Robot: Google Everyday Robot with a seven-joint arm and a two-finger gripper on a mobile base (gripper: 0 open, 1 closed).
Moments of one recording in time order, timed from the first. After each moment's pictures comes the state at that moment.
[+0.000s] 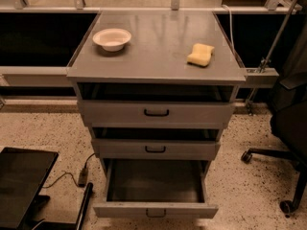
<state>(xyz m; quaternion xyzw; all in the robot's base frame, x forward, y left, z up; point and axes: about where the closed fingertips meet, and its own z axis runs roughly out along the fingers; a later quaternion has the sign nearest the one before) 0.243 -0.214 0.474 -0.51 0.76 0.19 0.35</state>
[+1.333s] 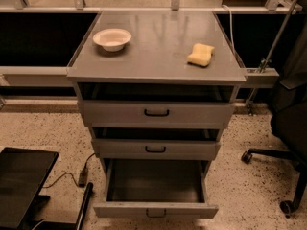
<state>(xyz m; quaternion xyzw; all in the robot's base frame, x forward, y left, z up) 0.282 -0.150 0.331 -0.49 0.75 0.21 0.39</state>
